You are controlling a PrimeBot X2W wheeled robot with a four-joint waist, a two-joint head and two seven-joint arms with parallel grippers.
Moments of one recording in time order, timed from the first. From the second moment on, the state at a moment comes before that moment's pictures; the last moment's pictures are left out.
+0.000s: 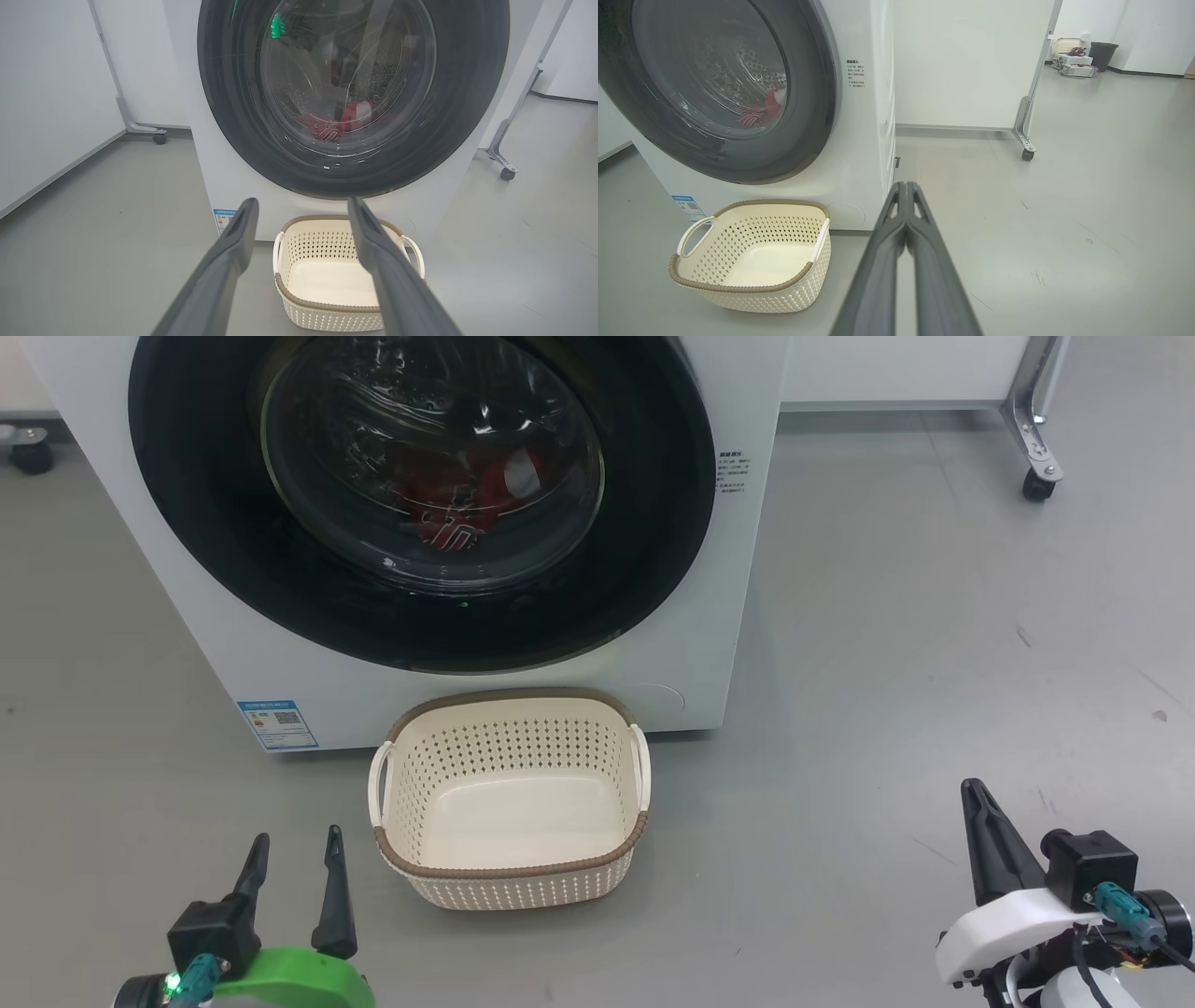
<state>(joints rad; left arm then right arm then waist) -0.02 0.07 -0.17 0.31 -0.39 0.04 -0.25 -0.01 -0.22 0.23 0.30 0.39 -0.08 -0.25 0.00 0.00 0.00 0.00</state>
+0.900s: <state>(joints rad) -0.04 0.05 -0.16 0.29 -0.37 0.03 -0.25 -0.05 -0.07 0.02 0.30 0.82 0.07 -0.25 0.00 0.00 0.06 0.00</state>
